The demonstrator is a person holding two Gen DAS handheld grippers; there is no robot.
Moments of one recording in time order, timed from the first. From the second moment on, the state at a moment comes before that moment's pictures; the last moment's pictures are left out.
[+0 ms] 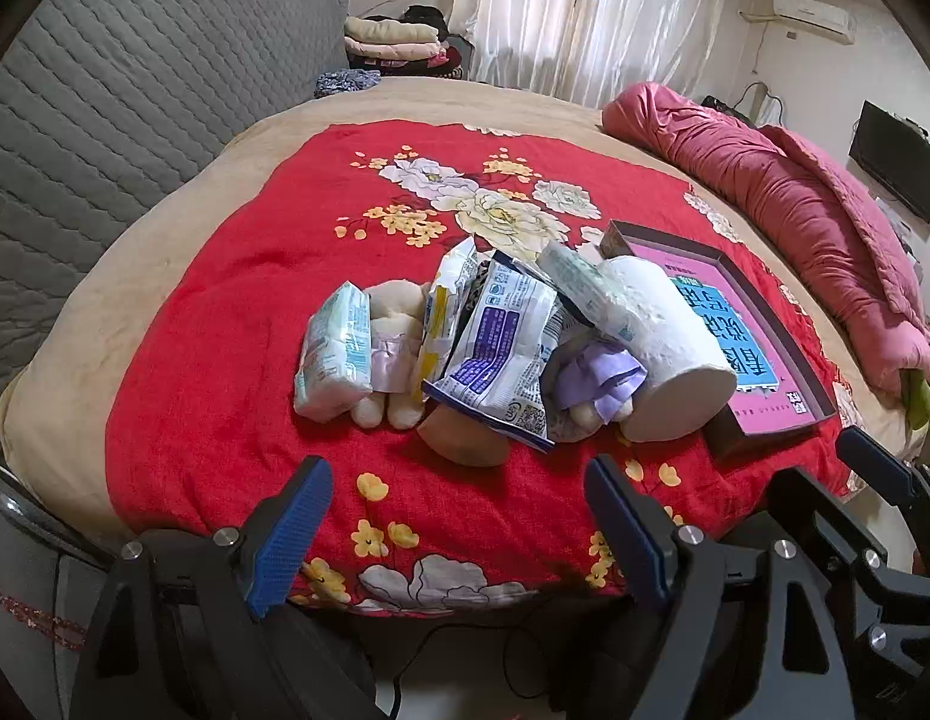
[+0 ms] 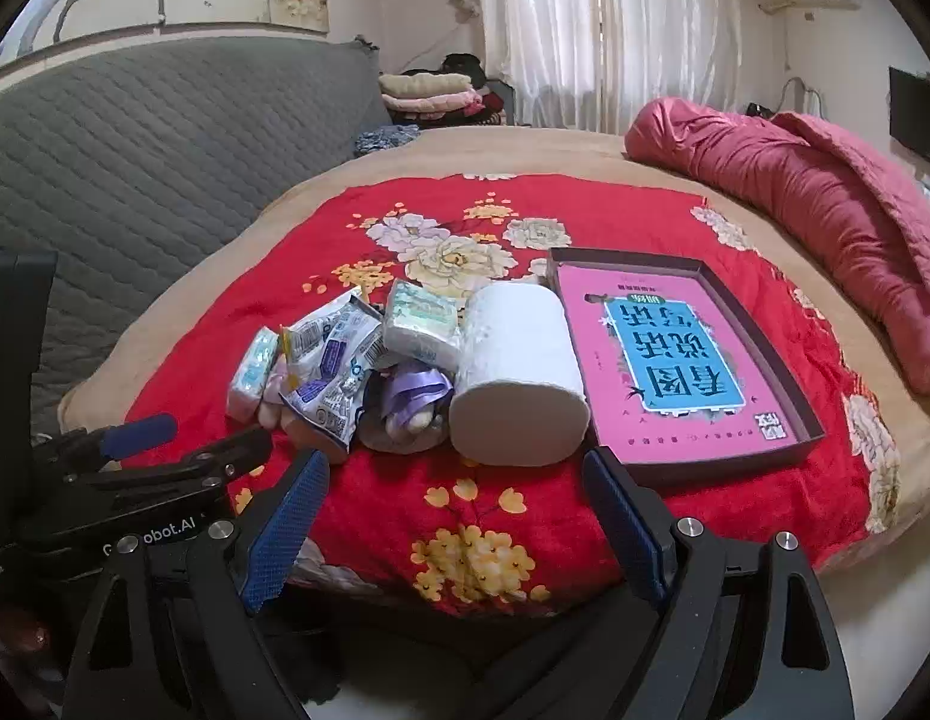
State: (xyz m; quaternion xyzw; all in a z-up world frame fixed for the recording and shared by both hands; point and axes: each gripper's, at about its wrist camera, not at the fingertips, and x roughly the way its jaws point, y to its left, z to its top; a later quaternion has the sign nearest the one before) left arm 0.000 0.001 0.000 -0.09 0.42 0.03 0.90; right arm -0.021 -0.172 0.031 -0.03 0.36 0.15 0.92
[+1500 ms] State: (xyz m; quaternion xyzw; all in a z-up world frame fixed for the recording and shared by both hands) left arm -0.001 -0.001 -0.001 -0.09 0.42 0.02 0.90; right arm -0.020 -0.175 0.030 -0.02 0.36 0.15 0.92
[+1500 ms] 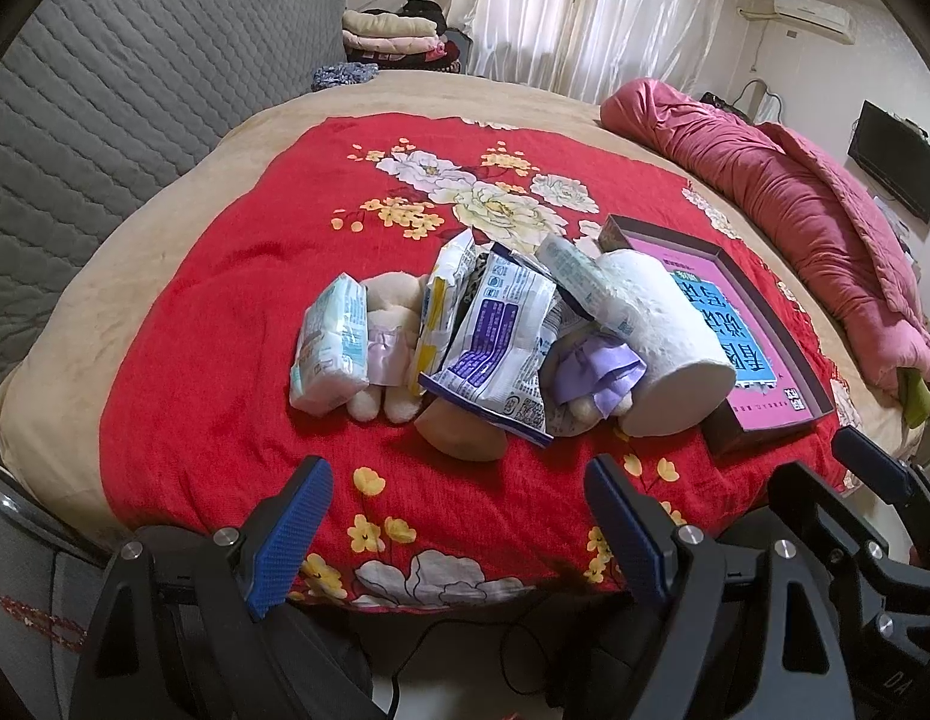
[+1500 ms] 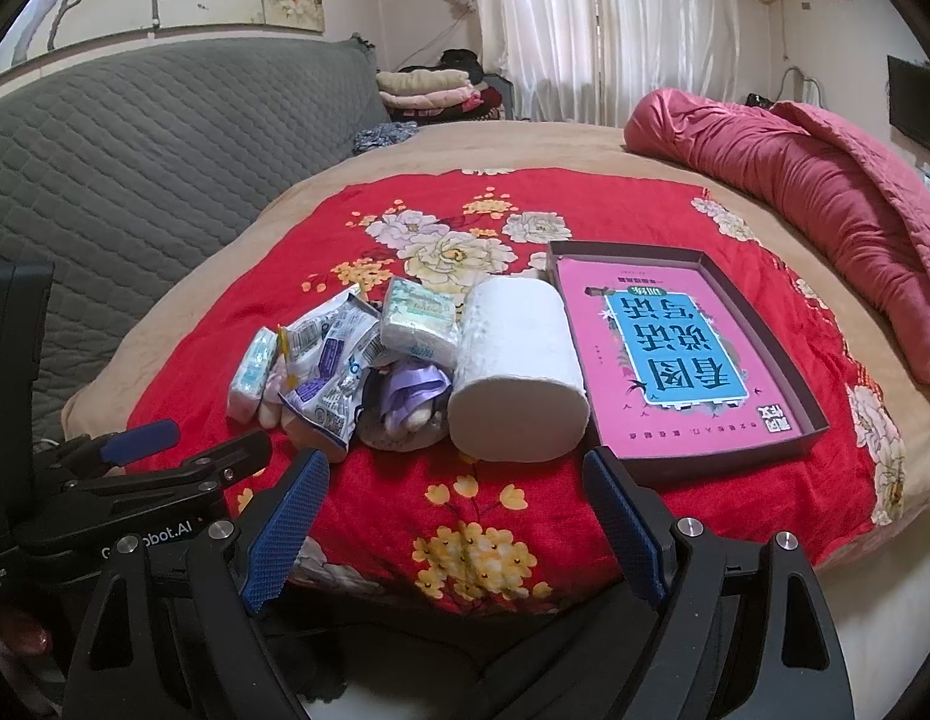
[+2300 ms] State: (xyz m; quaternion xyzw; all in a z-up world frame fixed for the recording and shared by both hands) left arm 0.060 0.105 -0.044 -0.24 0.44 0.01 0.86; right arm 0.003 -0.157 0.016 -0.05 0.37 0.17 0.91
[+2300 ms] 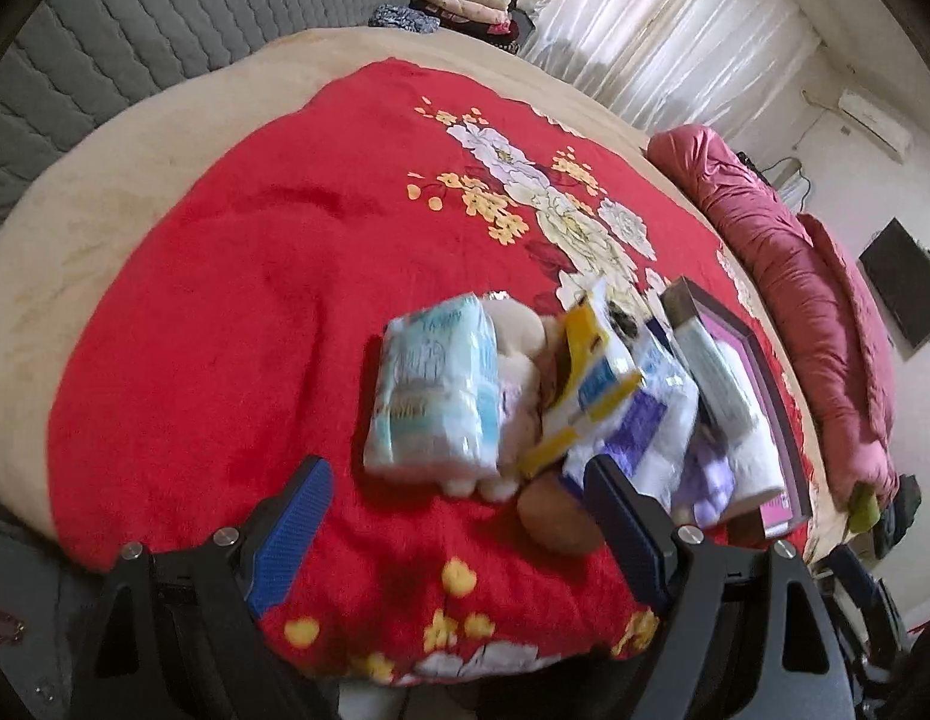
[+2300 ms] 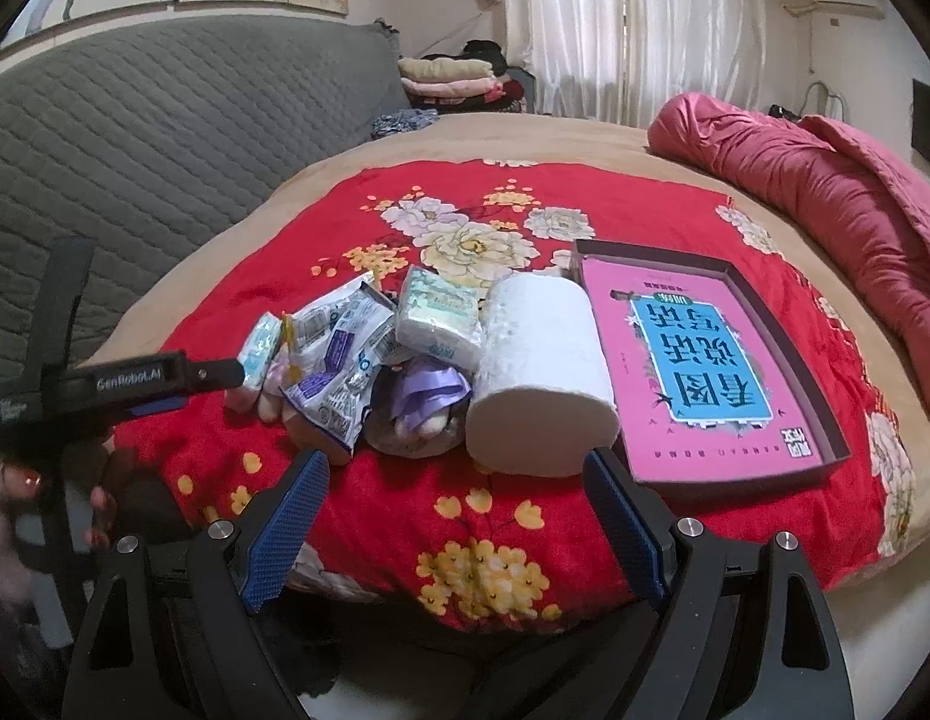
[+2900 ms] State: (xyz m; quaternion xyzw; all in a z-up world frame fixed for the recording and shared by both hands) left arm 0.094 0.132 -0.084 -0.30 0.45 -0.02 0.84; right arm 0.072 -0.120 0.014 -0.11 0.35 0.17 0.91
